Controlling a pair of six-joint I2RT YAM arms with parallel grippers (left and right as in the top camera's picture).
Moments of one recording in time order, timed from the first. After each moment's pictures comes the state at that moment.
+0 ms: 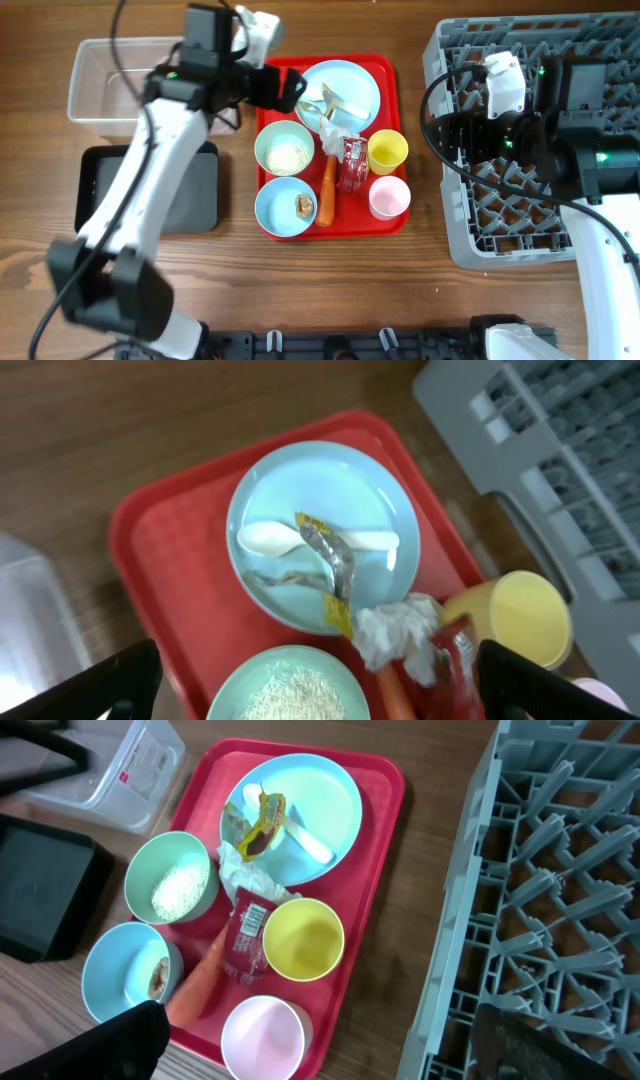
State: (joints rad) left arm -0.25 1.75 1.54 -0.67 0.34 0.04; right arm 0.04 1.28 1.38 -1.01 -0.35 -0.13
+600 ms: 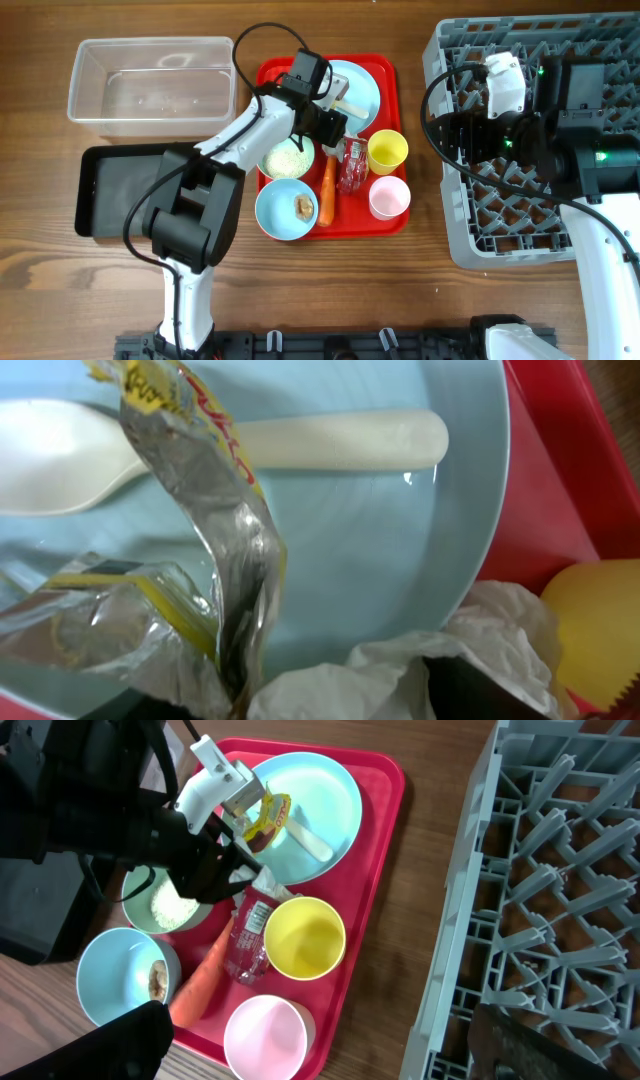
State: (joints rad) left arm -0.45 2.14 1.54 -0.54 0.23 0.01; right arm 0.04 1.28 1.38 -1.01 -0.35 -0.12
